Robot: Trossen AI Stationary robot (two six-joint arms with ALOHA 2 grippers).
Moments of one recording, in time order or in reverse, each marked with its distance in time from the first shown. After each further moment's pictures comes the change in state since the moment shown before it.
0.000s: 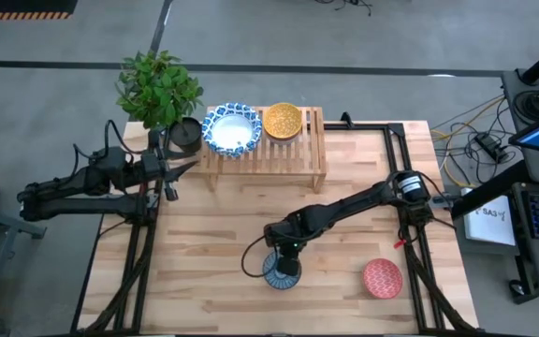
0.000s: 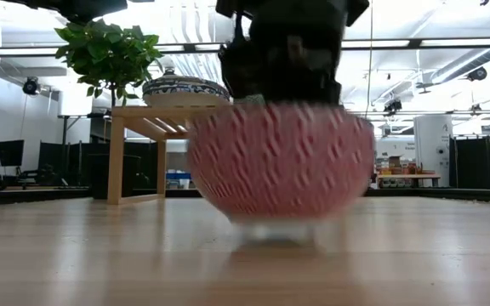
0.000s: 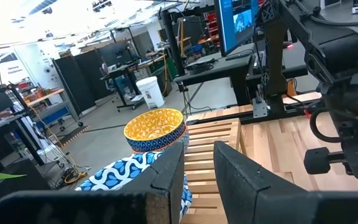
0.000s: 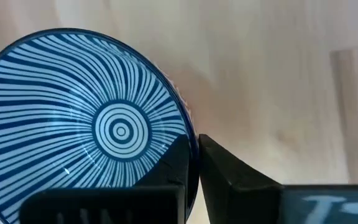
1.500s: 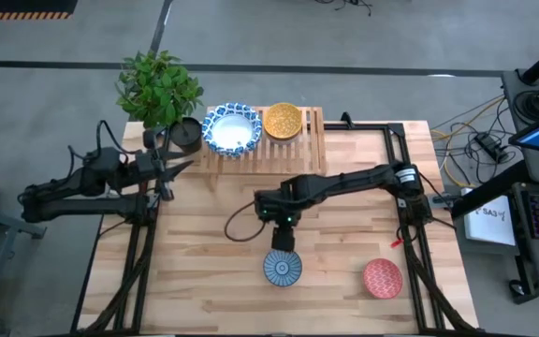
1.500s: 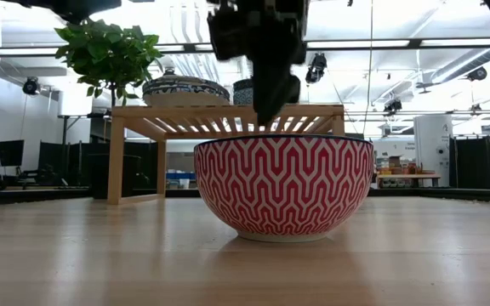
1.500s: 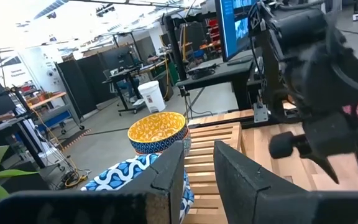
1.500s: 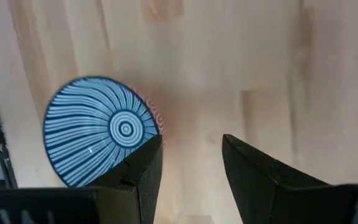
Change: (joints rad) left arm 0.000 -0.049 0.000 -0.025 0.000 -0.004; right arm -0.133 0.021 0.308 -0.349 -0.060 -0.224
